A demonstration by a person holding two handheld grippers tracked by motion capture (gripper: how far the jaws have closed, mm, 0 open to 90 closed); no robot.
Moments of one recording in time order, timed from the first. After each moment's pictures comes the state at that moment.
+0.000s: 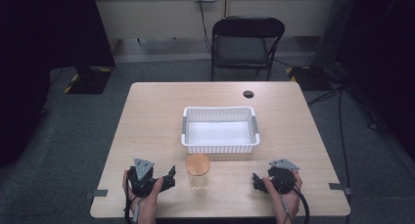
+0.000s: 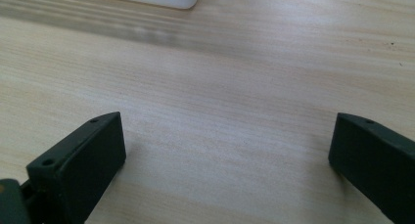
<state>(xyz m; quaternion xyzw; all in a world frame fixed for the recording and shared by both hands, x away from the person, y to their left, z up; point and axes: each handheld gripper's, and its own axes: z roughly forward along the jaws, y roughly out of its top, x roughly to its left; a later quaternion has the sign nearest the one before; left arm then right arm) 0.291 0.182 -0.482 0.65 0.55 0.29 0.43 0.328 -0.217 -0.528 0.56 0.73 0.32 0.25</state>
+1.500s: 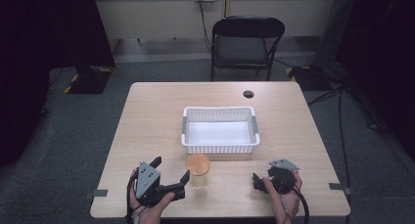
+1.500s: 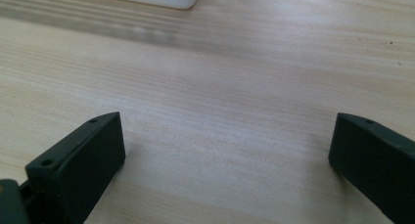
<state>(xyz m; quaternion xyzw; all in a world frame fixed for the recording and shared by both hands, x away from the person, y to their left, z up) 0.252 0.150 -0.432 0.67 0.42 0.29 0.54 0.327 -0.217 -0.528 0.56 0.72 0.32 0.25</state>
